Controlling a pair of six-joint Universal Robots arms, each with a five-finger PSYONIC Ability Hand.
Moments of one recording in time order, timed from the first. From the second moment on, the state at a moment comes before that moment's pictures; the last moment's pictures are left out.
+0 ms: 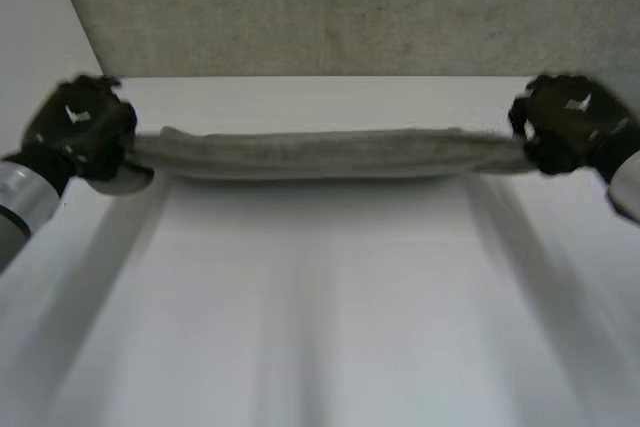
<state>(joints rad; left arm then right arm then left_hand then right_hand) 4.72 -1.68 -1.79 3.48 -1.10 3.53 1.60 -1.45 1.61 -0.05 1.06 2.74 1.28 1.35 0.23 0.24 1.18 1.31 1.32 0.23 0.25 1.17</state>
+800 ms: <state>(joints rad) 4.71 -2.14 -1.41 3.27 -1.04 3.72 1.64 -0.96 1.18 0.18 1.06 2.51 1.28 1.35 0.23 0.24 1.18 1.31 1.33 0.23 0.25 1.17</state>
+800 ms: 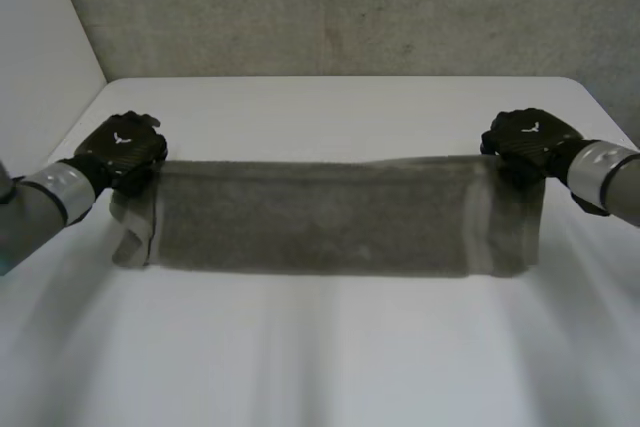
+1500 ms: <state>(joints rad) 4.68 -2.47 -1.10 3.43 -1.06 3.75 1.71 -0.62 0.90 -0.05 1.13 2.52 1.27 1.27 0.23 0.24 1.11 1.31 1.33 0.23 0.25 1.17</state>
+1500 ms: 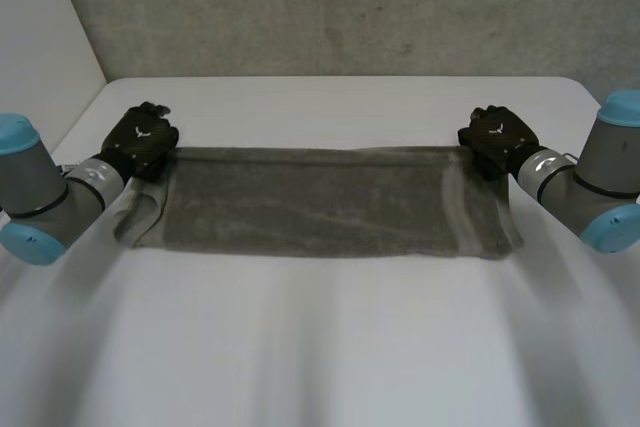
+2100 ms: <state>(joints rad) 4.66 -2.30 -1.20 3.46 -1.11 3.74 1.71 -0.80 1.09 -0.35 1.18 2.57 0.31 0.28 0.23 0.24 0.08 0.24 0.24 0.23 0.25 0.06</state>
